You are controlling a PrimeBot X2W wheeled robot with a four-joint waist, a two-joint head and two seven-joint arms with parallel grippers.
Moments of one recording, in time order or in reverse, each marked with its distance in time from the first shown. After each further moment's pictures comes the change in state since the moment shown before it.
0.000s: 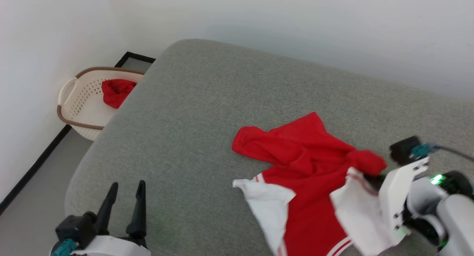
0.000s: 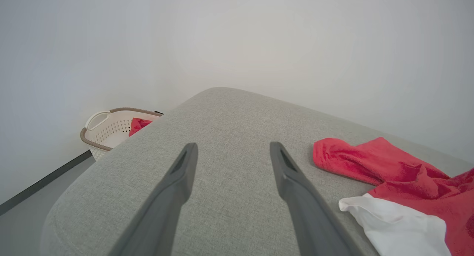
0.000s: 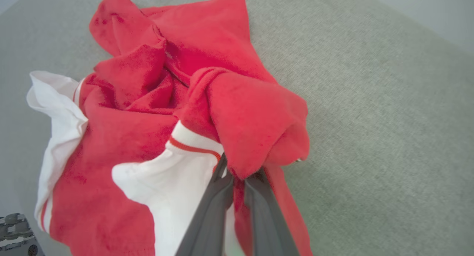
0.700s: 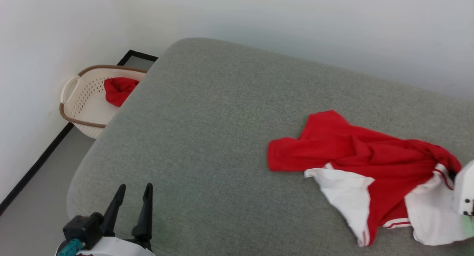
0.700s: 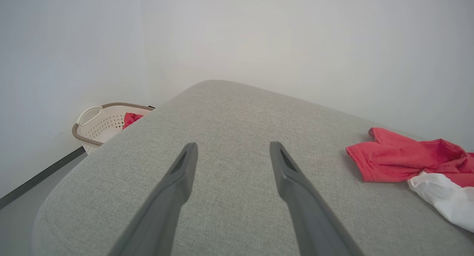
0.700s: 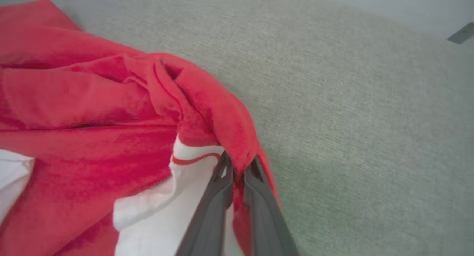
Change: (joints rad) left arm 0.001 0.015 -0.047 0.009 -0.012 -0.001 0.000; right arm -0.084 -0.080 -0.267 0.344 -0.058 0.000 -0.063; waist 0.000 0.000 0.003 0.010
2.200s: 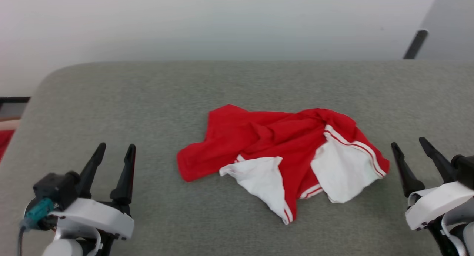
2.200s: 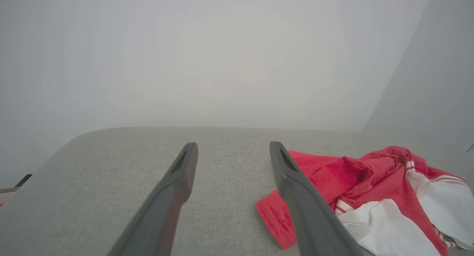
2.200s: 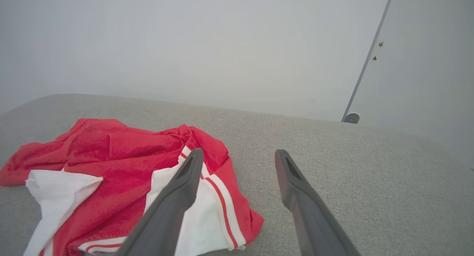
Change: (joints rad) left arm -0.096 0.119 0.011 -0.160 -0.029 0.012 0.150; right arm 0.257 0.132 -0.015 -0.479 -0.087 0.000 -0.465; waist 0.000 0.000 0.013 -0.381
